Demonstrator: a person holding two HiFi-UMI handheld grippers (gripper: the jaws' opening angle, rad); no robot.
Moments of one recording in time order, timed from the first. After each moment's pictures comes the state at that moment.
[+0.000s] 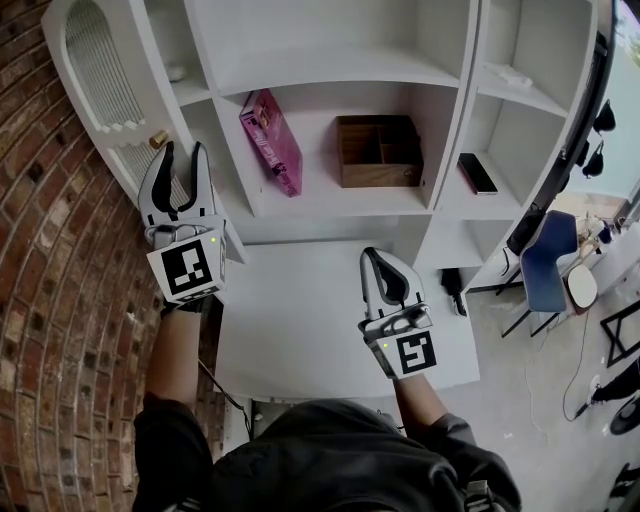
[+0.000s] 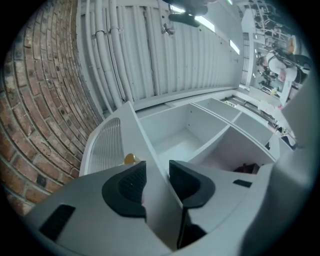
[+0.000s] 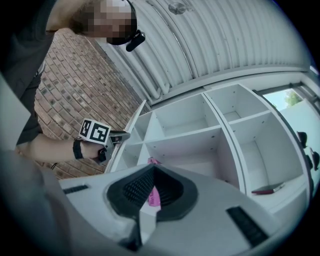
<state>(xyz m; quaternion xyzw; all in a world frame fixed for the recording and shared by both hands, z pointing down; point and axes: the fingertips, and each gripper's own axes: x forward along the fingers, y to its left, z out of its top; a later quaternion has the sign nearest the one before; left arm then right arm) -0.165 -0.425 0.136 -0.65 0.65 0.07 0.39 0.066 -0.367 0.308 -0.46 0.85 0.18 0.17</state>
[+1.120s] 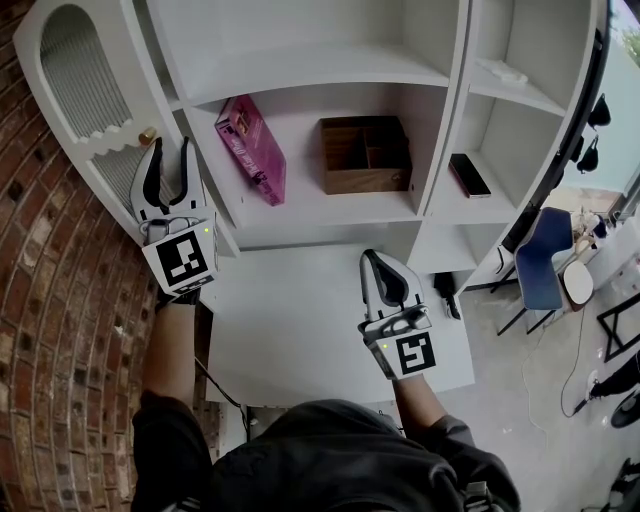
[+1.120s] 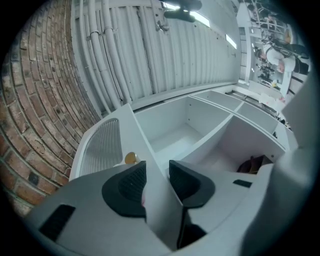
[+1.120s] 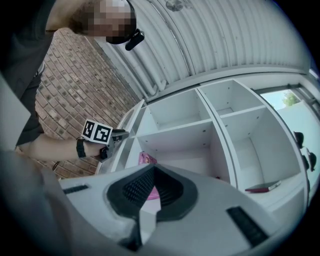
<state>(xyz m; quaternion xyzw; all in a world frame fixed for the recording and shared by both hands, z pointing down) -0.152 -0.472 0.137 -0.63 0.66 0.06 0.41 0.094 -0.400 0.322 -0.48 0.85 0.17 0.16</state>
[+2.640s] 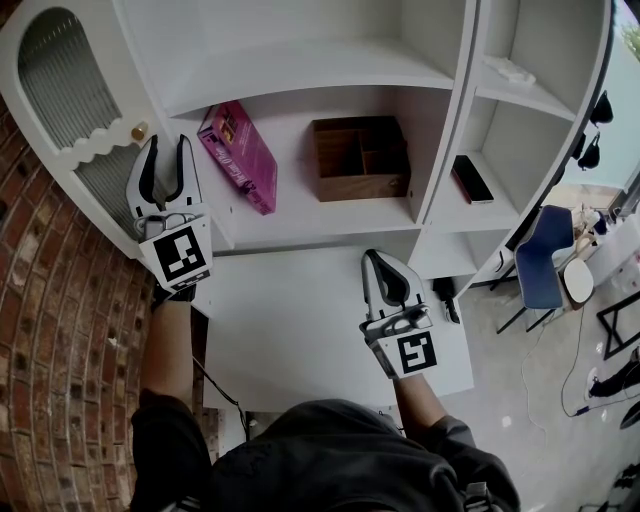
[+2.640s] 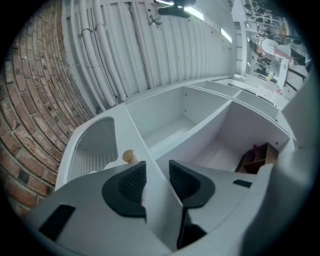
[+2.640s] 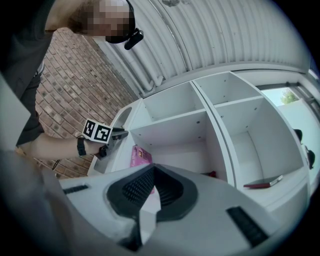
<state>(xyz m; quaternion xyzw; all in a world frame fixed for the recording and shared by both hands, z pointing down) -0.144 -0.523 0.144 -0.62 0.66 0.03 0.42 0.110 -0.441 0.333 -0.49 0.85 0.15 0.15</state>
